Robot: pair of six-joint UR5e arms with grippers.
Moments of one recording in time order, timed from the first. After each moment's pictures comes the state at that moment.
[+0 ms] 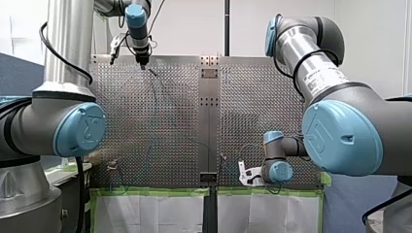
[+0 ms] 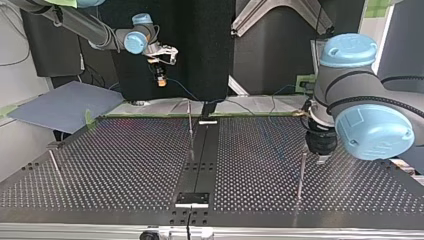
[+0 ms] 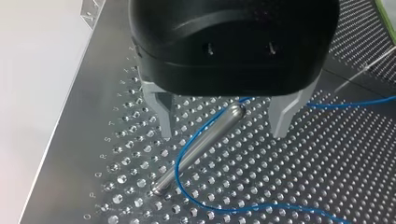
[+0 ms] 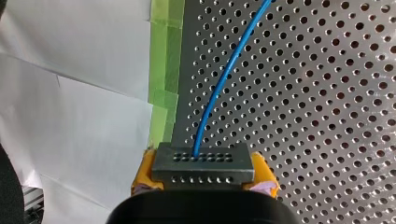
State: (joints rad) left arm -0.10 -1.66 -1.31 -3.76 -1.80 -1.65; right arm 1.96 -0.71 1.91 -0.83 1.45 1.45
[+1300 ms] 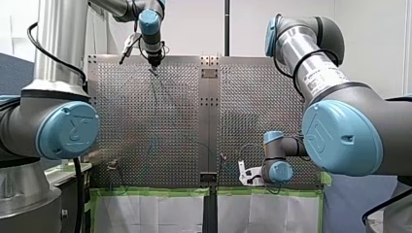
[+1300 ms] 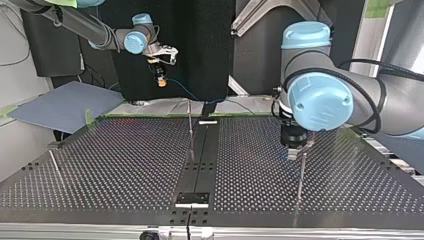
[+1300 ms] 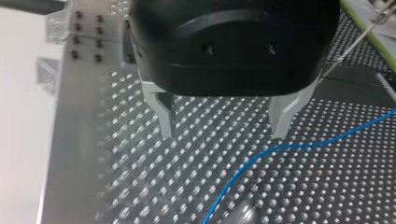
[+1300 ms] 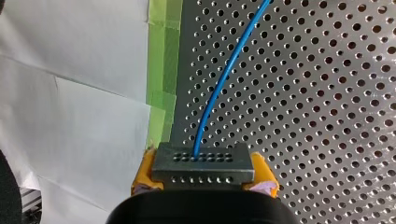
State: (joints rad) left arm -0.27 -1.66 -1.38 -3.59 -1.94 -1.45; right arm 1.96 -0.71 1.91 -0.84 1.45 1.45
